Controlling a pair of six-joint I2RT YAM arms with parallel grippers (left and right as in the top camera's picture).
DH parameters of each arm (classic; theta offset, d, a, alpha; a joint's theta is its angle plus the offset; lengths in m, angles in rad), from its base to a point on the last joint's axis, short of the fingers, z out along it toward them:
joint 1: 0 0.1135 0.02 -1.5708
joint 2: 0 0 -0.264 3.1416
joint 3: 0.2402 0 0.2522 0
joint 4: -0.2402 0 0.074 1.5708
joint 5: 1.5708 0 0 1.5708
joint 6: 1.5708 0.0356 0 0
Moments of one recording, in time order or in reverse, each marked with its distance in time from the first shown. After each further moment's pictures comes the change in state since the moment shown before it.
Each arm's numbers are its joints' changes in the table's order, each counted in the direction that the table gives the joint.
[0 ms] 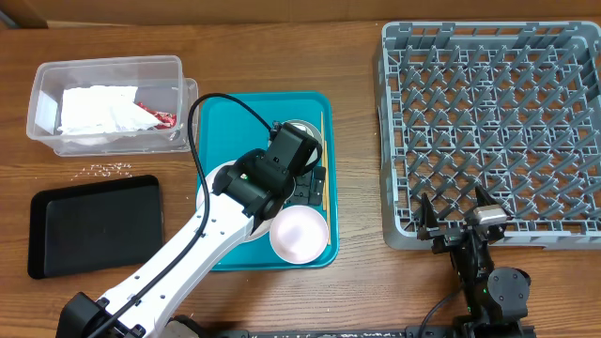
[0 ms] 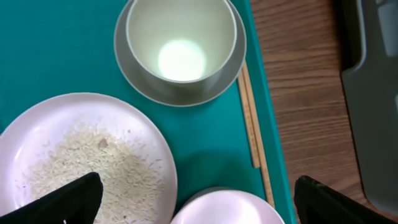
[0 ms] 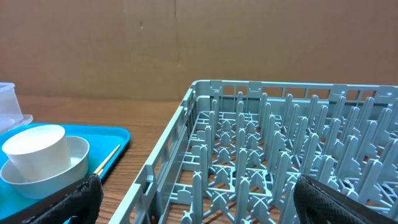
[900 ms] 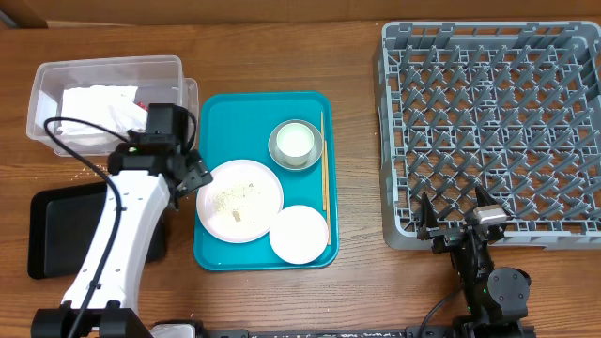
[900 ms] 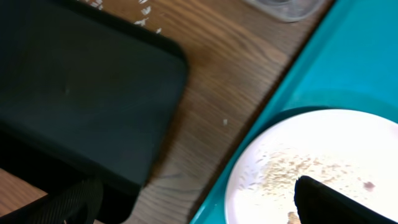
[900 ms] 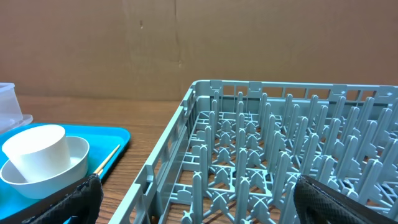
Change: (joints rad) left arm 0.603 0.000 -0.003 -0.269 -0.142 -0.113; right arm 0.000 0.000 0.000 0.000 0.000 0.000
